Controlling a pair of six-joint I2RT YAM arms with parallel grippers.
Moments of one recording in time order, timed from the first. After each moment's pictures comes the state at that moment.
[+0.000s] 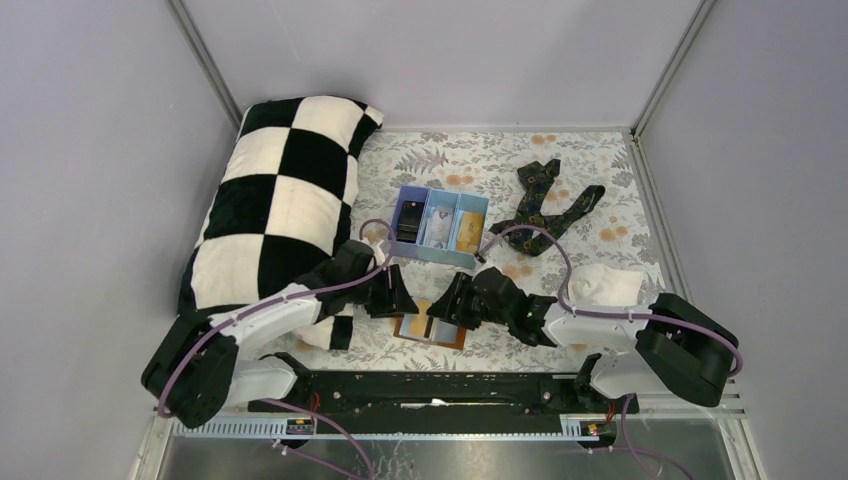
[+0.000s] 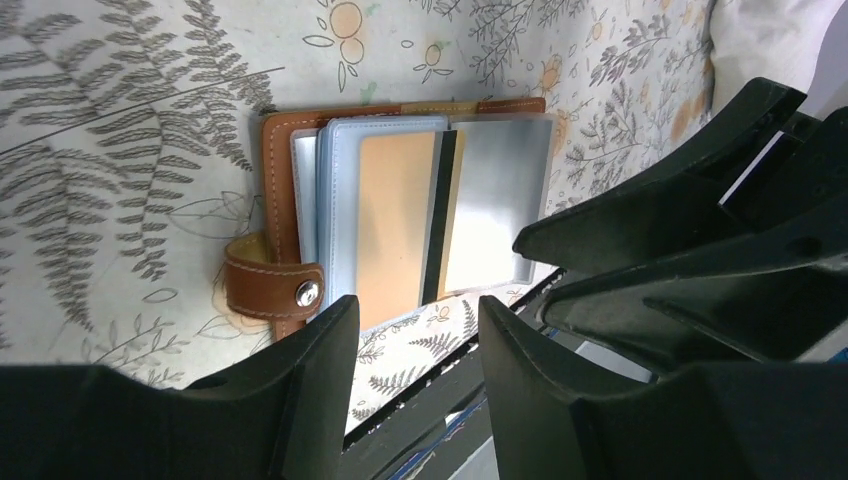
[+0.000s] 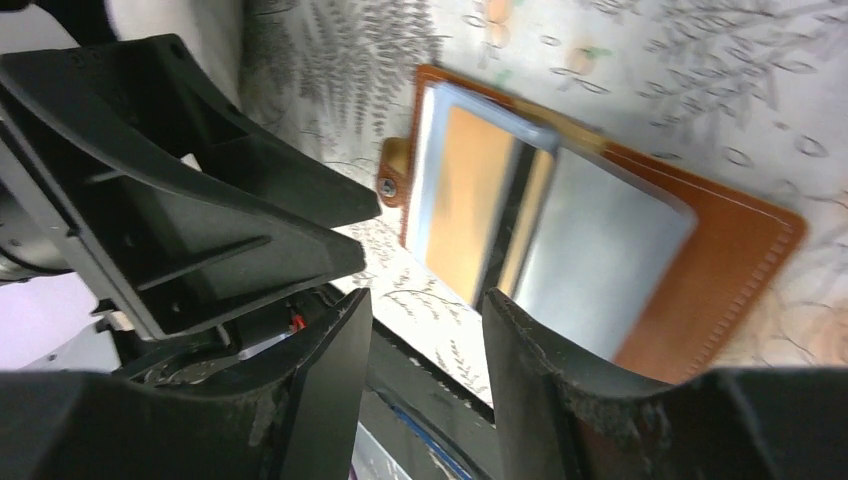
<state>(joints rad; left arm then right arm) -0.60 1.18 0.52 -0.18 0.42 -0.78 0.98 1.33 0.47 0.26 -0.05 1.20</state>
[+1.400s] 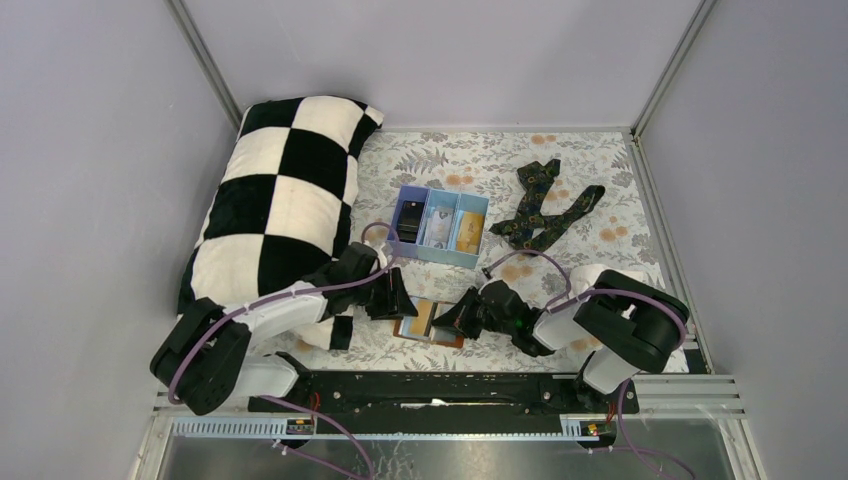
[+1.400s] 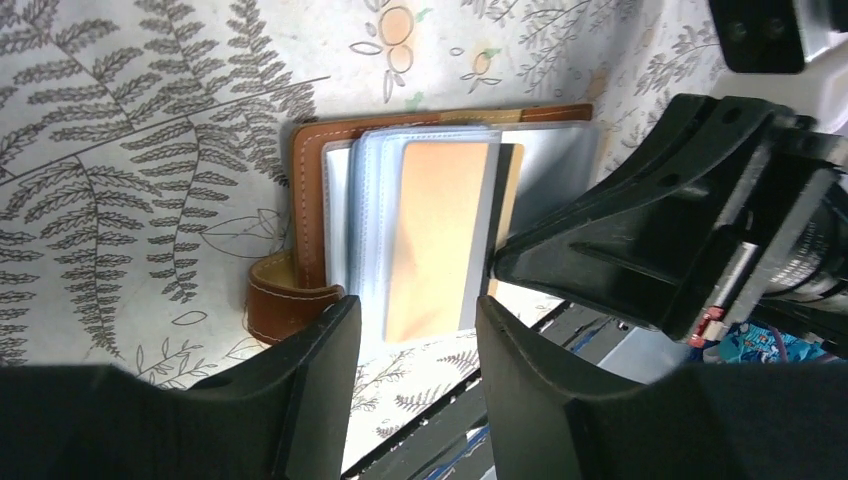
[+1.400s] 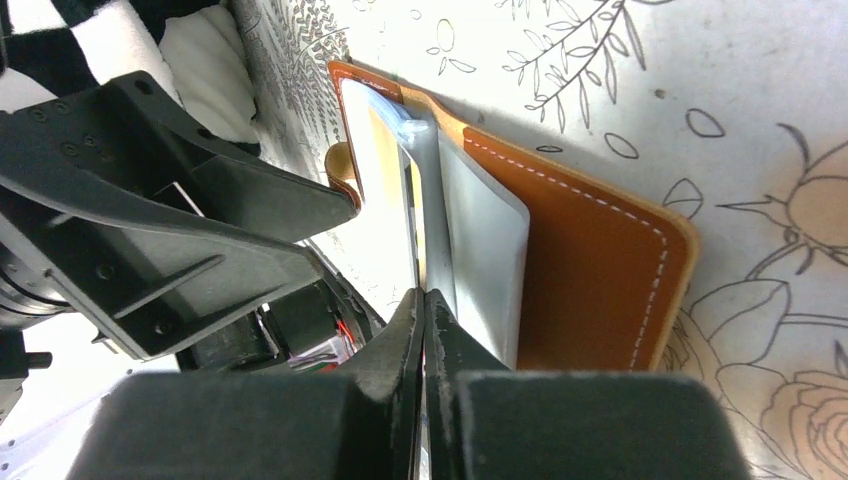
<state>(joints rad) -0.61 1.29 0.49 -0.11 0.41 -0.78 0.92 1.59 0.29 0.74 -0.15 1.44</state>
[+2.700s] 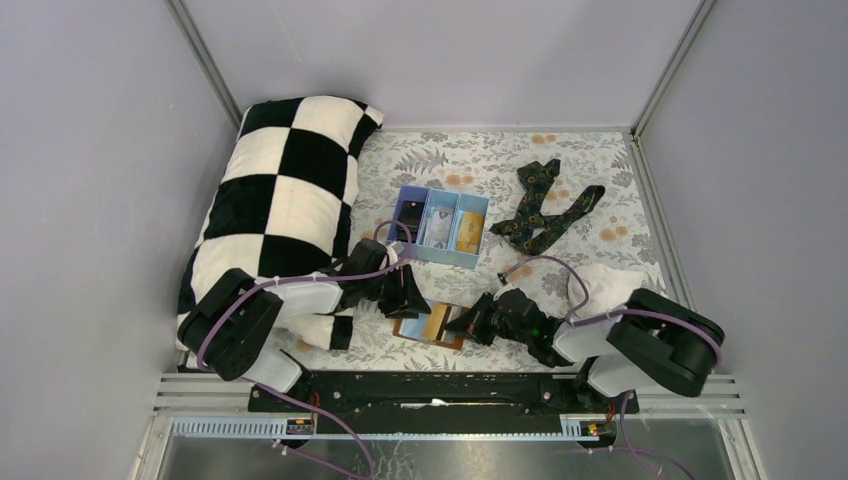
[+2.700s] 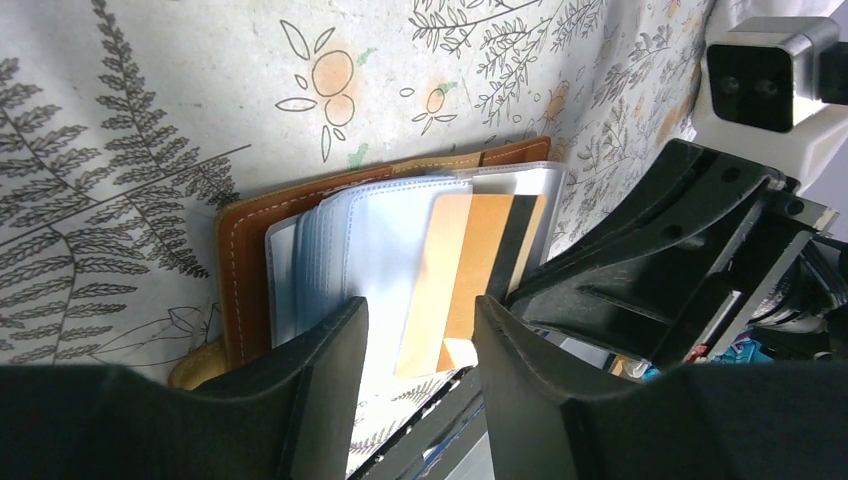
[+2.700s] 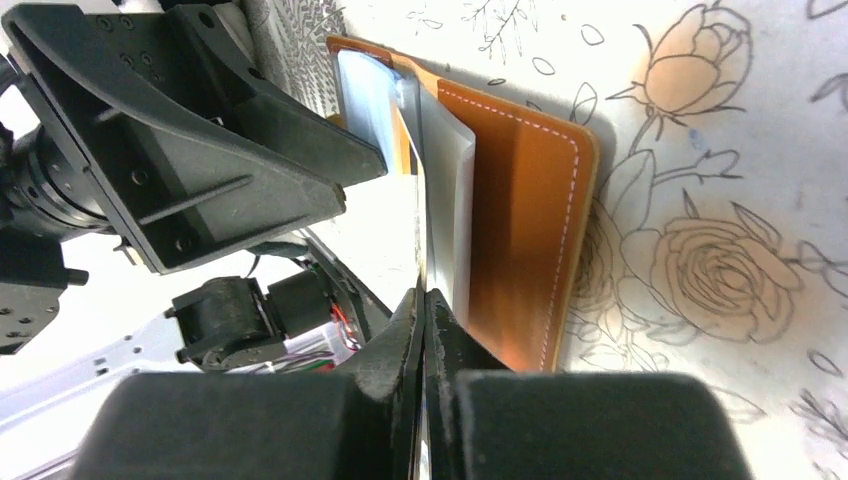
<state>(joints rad) -0.62 1.48 0.53 0.08 0.53 -0.86 0.92 1.44 0.16 0.76 -0.12 1.45</state>
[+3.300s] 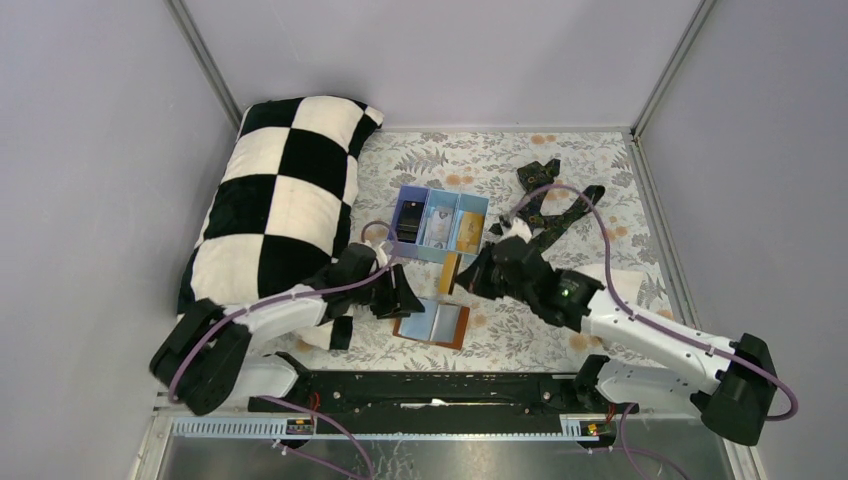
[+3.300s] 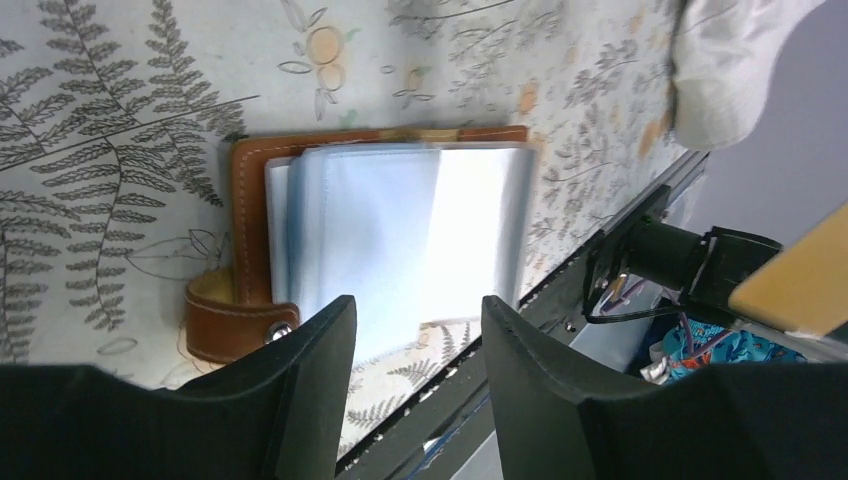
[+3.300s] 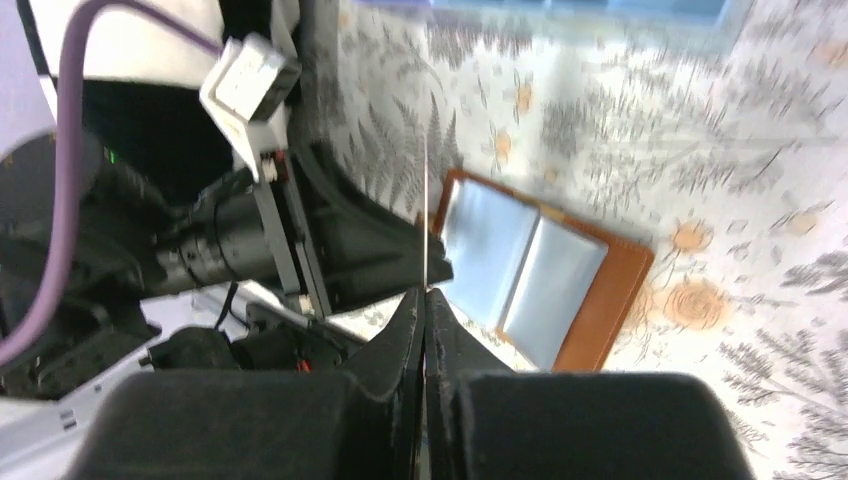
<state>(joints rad) -0.62 1.33 0.47 0.04 0.47 -0.87 0.92 1.03 0.70 -0.29 0.12 1.06</state>
